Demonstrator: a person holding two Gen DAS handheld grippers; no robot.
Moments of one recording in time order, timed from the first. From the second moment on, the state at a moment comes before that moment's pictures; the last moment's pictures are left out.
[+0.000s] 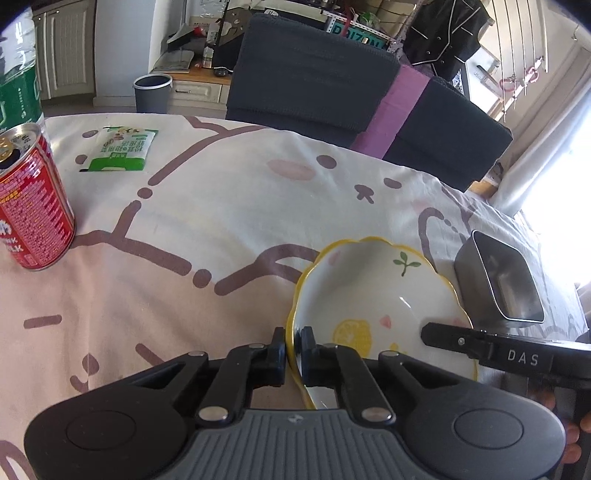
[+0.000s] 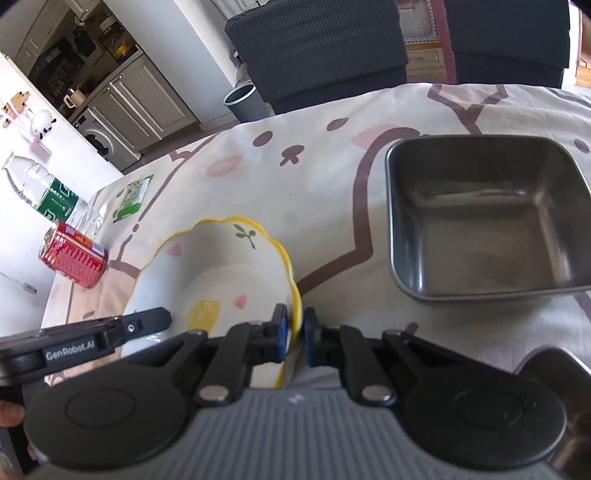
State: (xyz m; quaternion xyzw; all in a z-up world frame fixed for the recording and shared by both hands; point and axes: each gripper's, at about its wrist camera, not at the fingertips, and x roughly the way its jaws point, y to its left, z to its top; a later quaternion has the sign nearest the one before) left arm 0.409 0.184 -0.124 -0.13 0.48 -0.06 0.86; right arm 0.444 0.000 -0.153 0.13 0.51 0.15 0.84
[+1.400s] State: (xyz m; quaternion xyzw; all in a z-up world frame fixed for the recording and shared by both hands) left arm 0.224 0.048 0.018 -0.13 0.38 -0.10 0.91; right arm 0.241 -0.128 -0.007 0.14 0.43 0.14 0.88
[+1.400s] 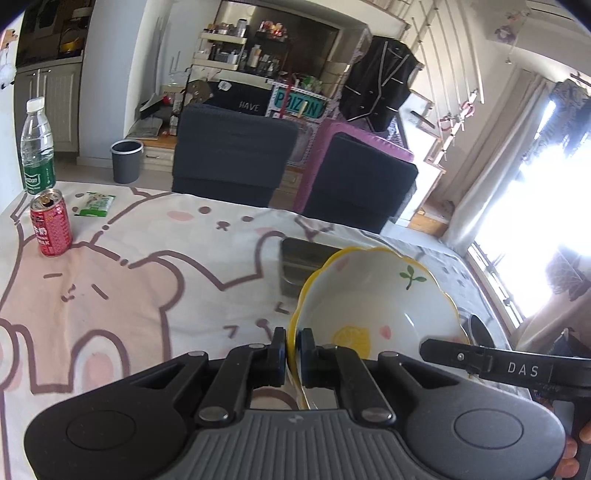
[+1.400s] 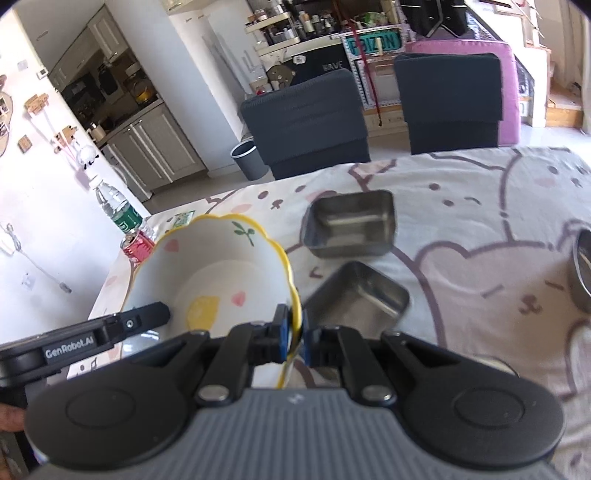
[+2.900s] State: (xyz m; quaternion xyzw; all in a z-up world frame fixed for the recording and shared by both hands) left arm 0.217 -0.093 -0.067 -0.07 0.50 -0.20 0.84; right arm 0.176 -0.246 -0.057 0.13 0.52 0.00 0.84
